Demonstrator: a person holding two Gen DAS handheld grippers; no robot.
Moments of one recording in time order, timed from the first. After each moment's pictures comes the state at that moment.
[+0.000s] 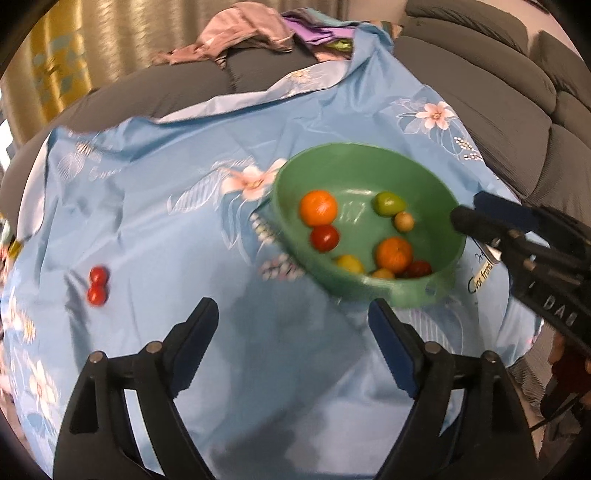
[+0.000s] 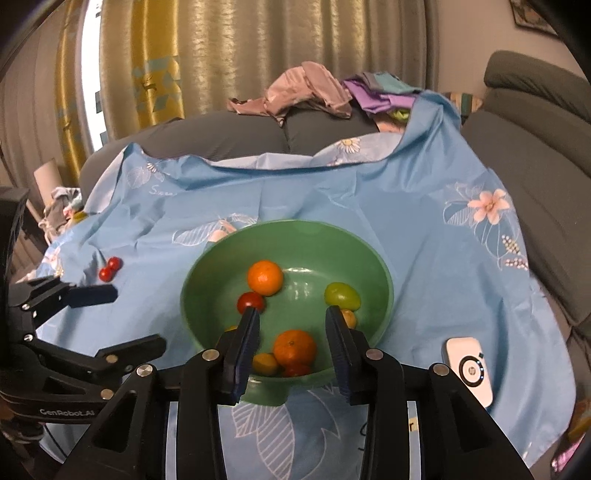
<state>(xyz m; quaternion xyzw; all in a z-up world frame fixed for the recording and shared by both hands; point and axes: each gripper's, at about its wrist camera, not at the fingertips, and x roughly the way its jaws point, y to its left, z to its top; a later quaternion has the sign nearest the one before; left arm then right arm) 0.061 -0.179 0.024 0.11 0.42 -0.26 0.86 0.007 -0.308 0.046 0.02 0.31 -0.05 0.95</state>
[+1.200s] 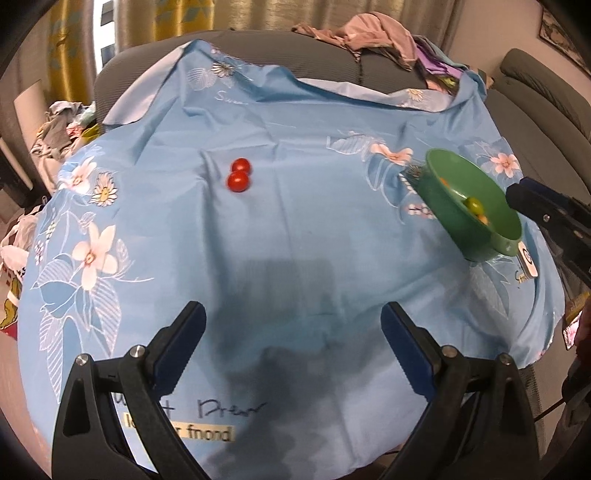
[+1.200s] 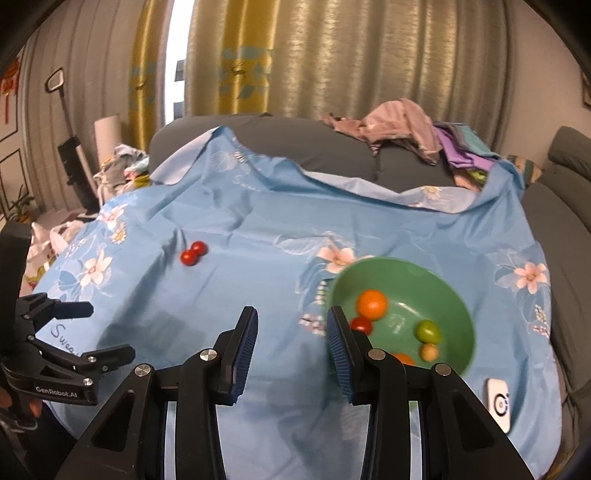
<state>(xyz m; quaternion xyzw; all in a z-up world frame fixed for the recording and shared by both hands) 0.019 -0.009 0.007 0.00 0.44 -0.14 0.89 0.004 -0.175 0.063 -0.08 0.31 0.04 0.95</state>
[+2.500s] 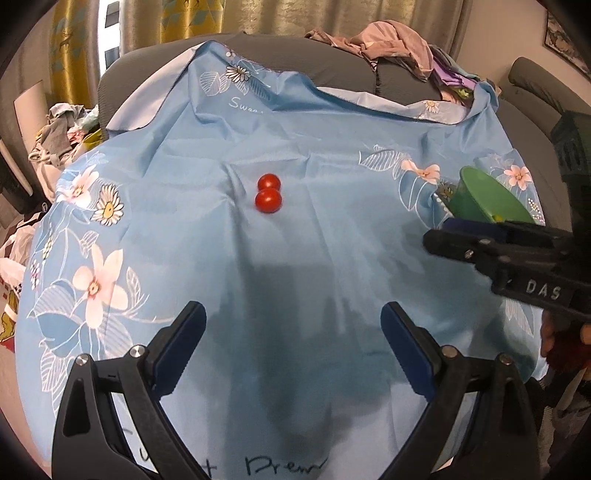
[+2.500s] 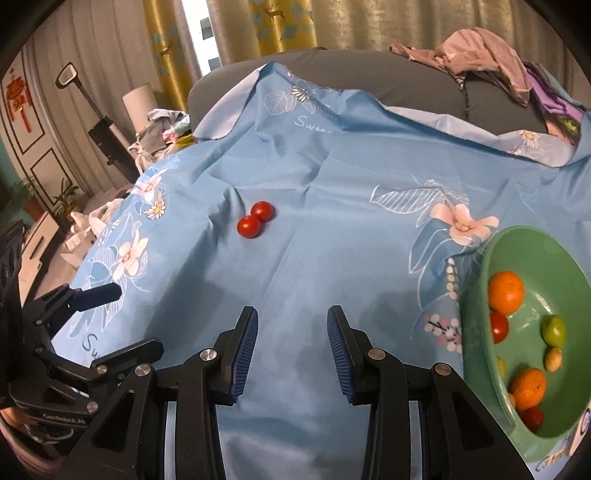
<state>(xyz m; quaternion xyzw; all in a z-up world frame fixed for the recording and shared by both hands) 0.062 0.016 -0.006 -0.01 0.43 -0.14 0.89 0.094 -0.135 0.006 -0.01 0.42 0.16 0.89</state>
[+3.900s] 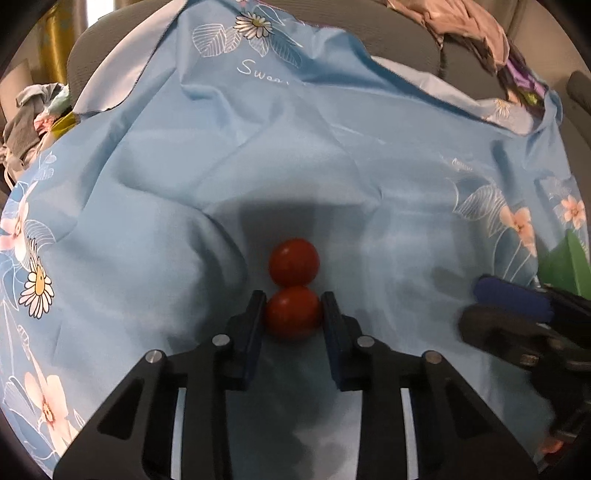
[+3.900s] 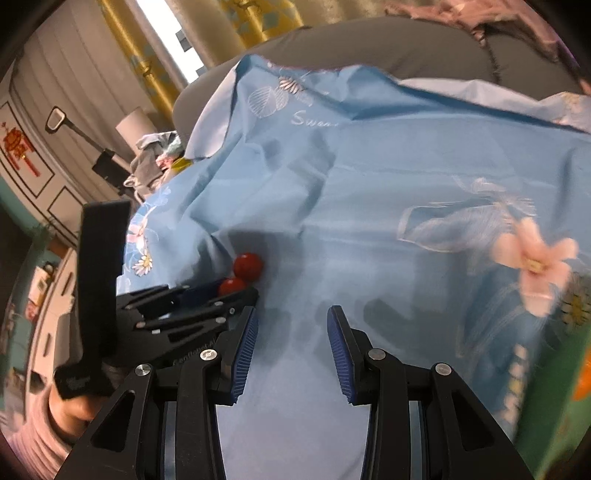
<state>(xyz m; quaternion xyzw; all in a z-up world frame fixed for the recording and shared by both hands) 0.223 0.004 -0.051 -0.02 0.49 -0.09 0.87 0.210 -0.136 -0.021 0.08 0.45 0.22 0.86</state>
